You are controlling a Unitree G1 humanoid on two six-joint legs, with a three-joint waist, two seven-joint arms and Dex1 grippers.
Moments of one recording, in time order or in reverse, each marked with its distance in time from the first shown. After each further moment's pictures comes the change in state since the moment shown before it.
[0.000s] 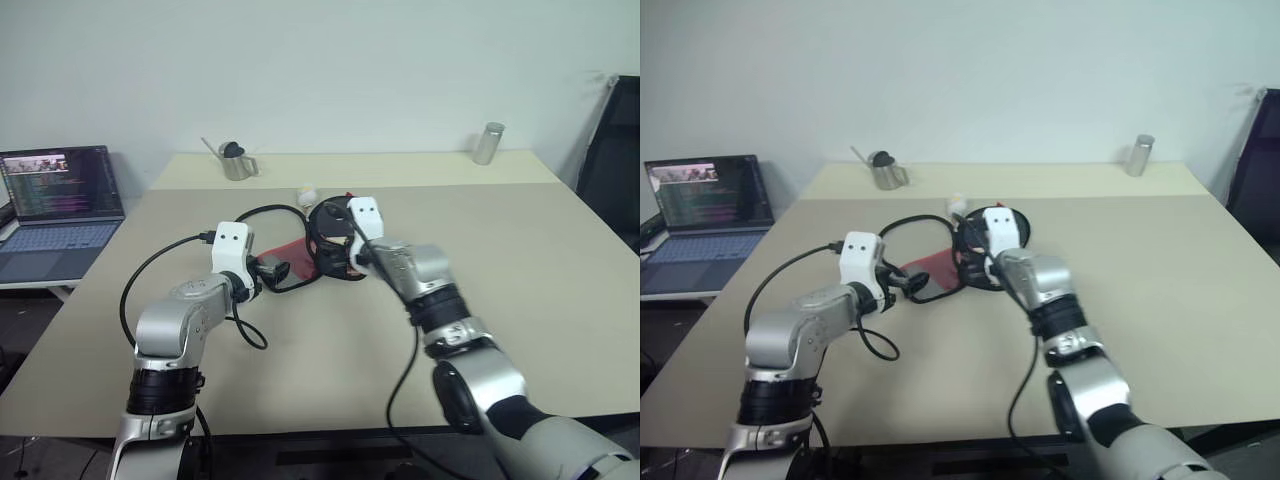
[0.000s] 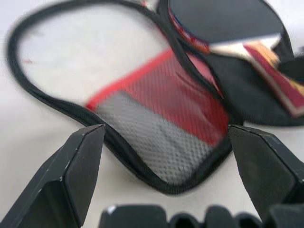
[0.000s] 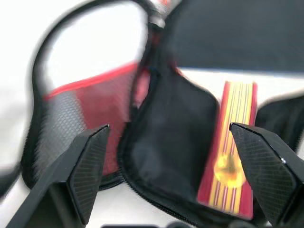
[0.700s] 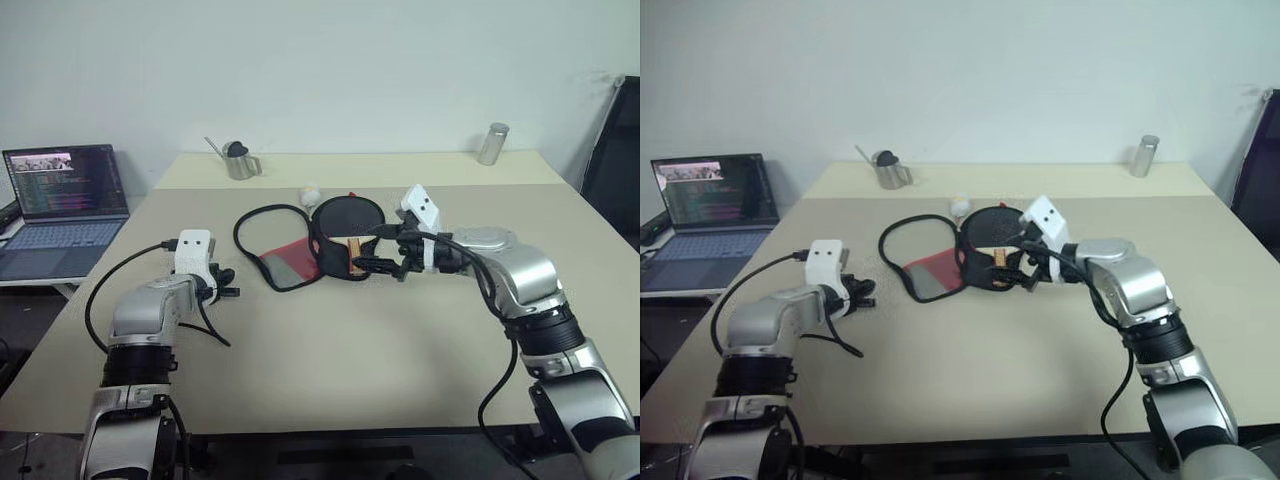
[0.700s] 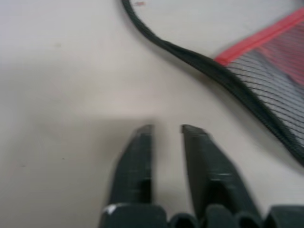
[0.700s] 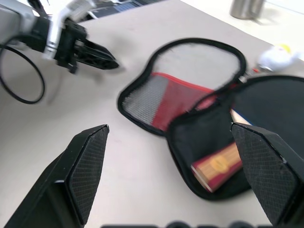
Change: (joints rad) left arm -0.096 0.117 0.012 0.405 0.089 -0.104 -0.052; right arm 0.191 -0.397 0.140 -0.419 0.100 -0.147 0.655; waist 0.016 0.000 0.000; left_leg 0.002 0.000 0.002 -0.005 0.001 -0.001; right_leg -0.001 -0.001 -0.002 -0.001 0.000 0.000
